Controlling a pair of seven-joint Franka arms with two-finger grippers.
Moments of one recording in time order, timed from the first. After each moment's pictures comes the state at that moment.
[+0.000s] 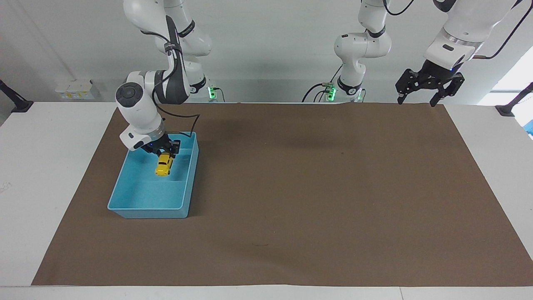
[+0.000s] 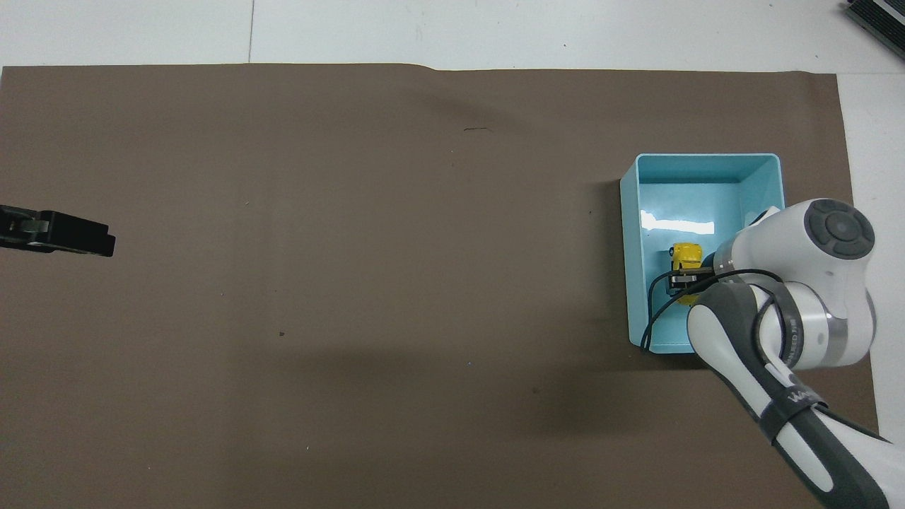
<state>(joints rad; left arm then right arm) -0.03 -0.05 -0.07 -1.53 -0.02 1.50 0.04 -0.12 0.12 0.12 -2.21 -0.06 2.22 0.06</state>
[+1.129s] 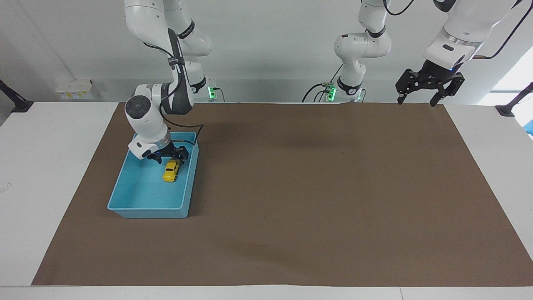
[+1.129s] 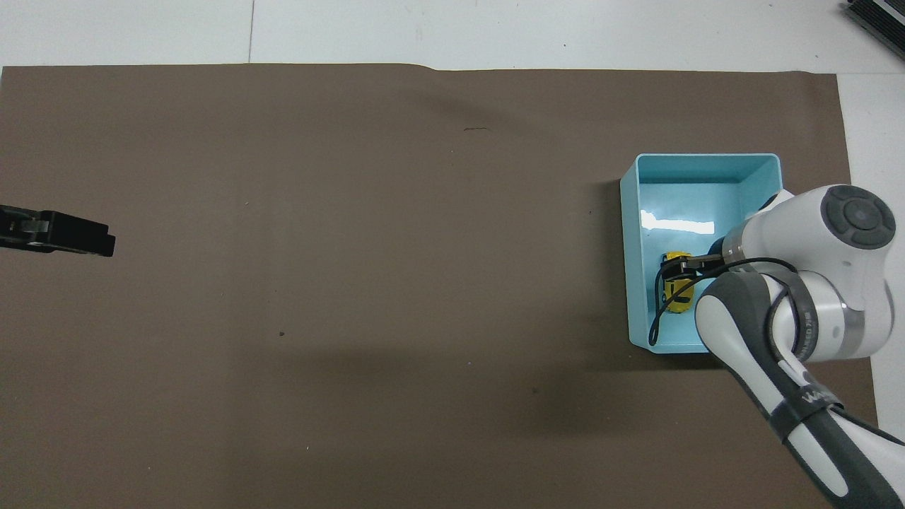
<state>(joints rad) -0.03 -0.05 -0.07 -1.53 -0.02 1.50 0.04 -0.12 0.09 0.12 -2.12 -0.06 2.16 0.03</state>
